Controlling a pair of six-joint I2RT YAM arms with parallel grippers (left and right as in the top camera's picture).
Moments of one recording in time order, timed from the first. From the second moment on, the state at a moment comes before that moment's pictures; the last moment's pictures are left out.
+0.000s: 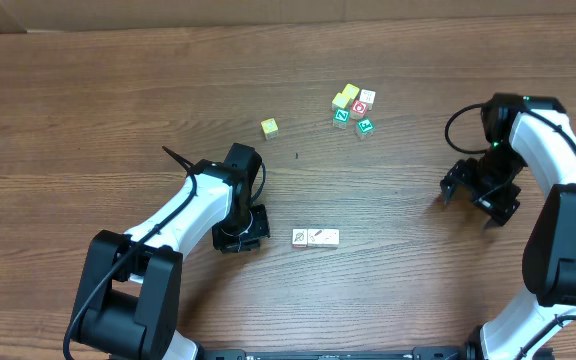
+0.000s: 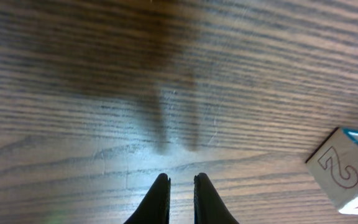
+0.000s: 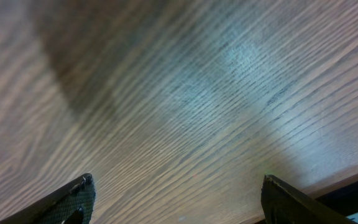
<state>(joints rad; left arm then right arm) -0.33 1.72 0.97 -0.93 0.17 -0.52 -0.10 1.92 1.34 -1.31 -0.07 0.64</state>
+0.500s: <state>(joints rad) -0.33 1.72 0.97 -0.91 0.17 -0.52 -0.10 1.92 1.32 -1.31 -0.26 0.47</state>
